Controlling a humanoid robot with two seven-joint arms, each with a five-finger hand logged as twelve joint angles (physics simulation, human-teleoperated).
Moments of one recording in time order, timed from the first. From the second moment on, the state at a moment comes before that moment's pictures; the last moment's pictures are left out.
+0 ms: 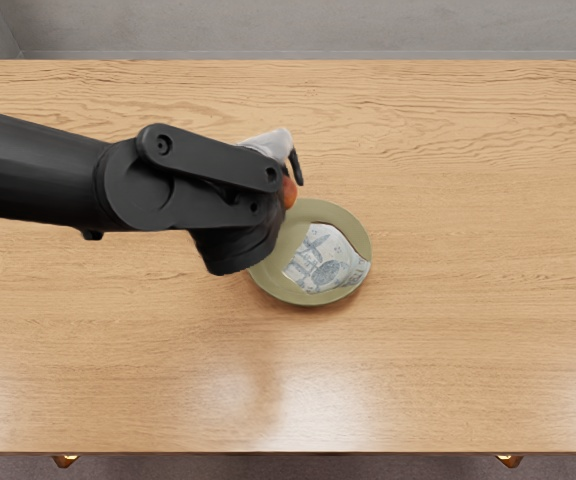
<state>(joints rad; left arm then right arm) -1.85 0.00 0.54 -1.39 0.18 0.61 0.61 -0.05 0.00 0.01 0.24 0.17 -0.21 -0.02</state>
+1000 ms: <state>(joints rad) -1.72 0.60 0.19 -1.57 0.09 0.47 0.61 -0.05 0.00 0.01 0.24 0.17 -0.21 -0.02</state>
